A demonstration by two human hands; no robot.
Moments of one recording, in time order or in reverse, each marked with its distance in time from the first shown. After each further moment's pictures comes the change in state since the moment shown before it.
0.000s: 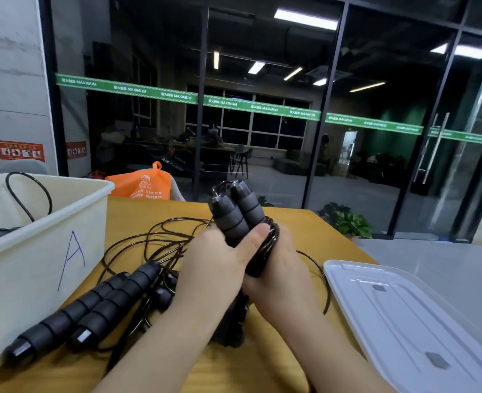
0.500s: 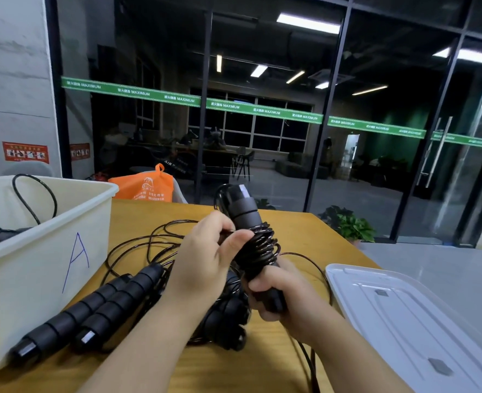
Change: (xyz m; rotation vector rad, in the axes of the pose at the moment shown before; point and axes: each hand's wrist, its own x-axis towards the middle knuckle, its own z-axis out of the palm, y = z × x) left_hand 0.016 -0.029 -0.005 -0.185 0.083 0.482; right_hand 0.003 0.008 -0.014 0.869 -0.566 0.250
